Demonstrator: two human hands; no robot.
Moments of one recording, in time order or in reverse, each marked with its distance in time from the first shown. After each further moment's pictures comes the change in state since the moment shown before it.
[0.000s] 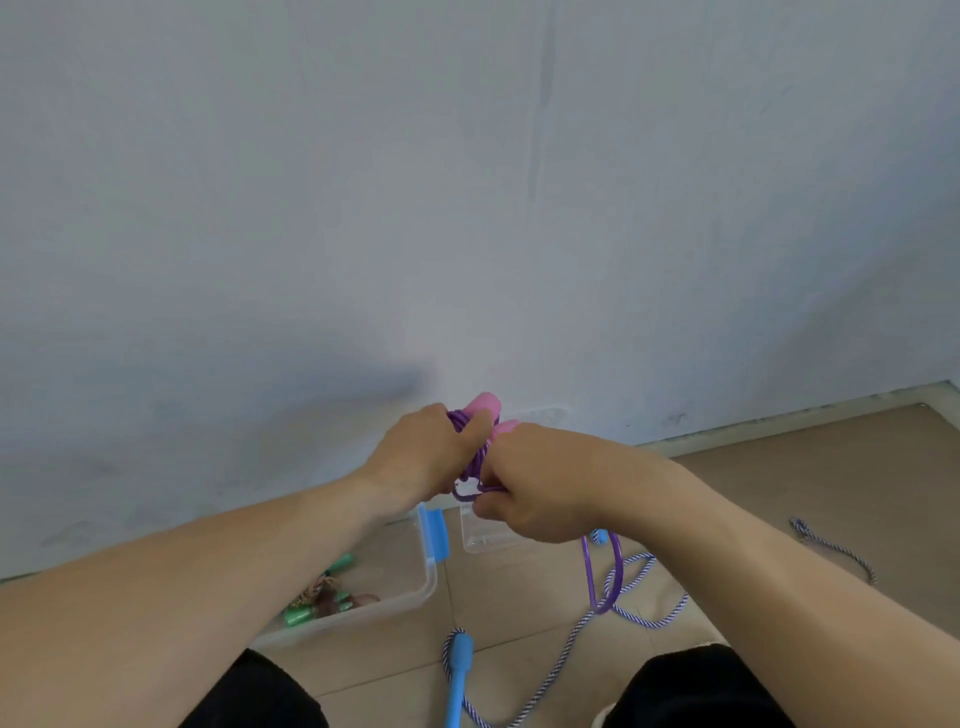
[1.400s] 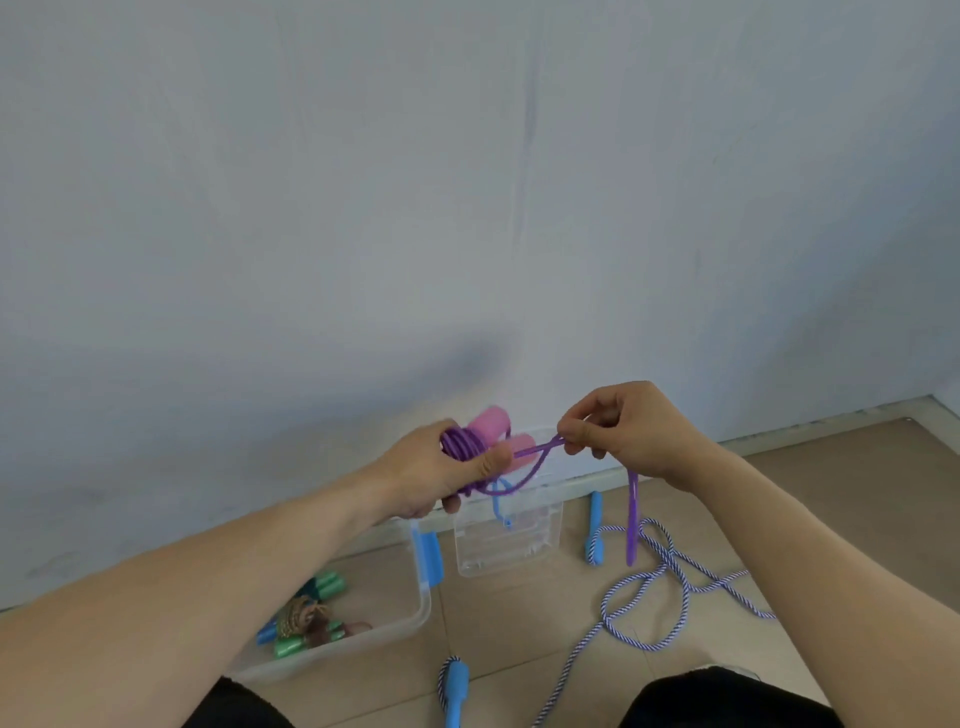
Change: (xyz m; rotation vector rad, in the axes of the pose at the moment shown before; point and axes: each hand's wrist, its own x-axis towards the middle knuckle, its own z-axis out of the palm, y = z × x) left_hand 0.000 -0.002 -0.011 -0.272 -0.234 0.104; right_hand -0.014 0.104 0.002 0.797 0.504 0.278
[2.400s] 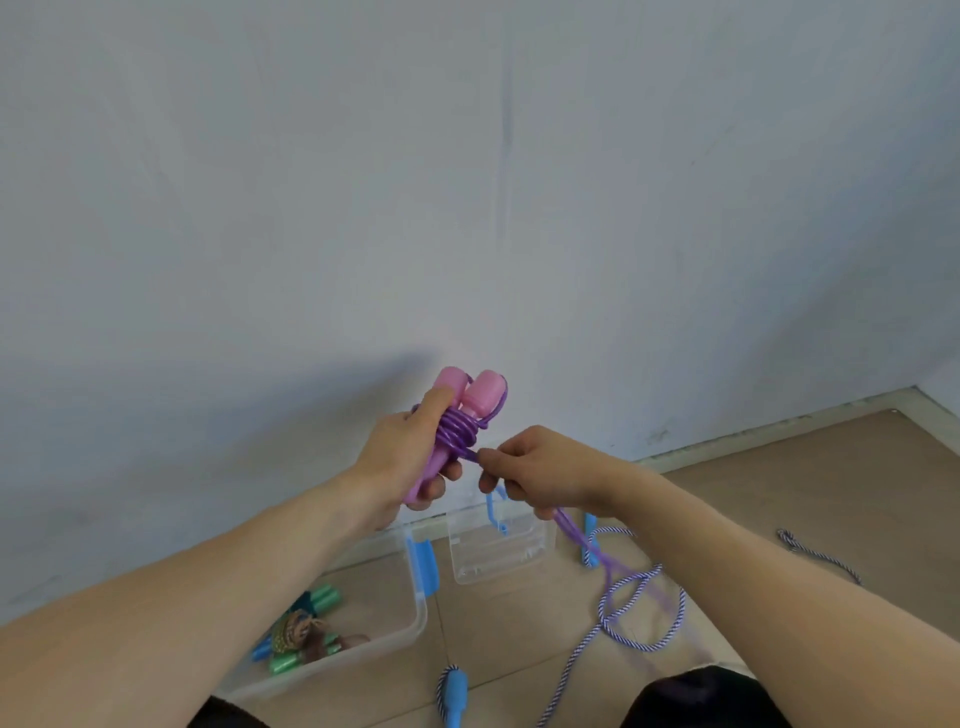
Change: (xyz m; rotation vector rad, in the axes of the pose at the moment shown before) left_hand 0.001 0.015 -0.004 -0.481 0.205 -0.135; right_hand 0.002 -0.028 0.058 -0.074 -0.318 0.116
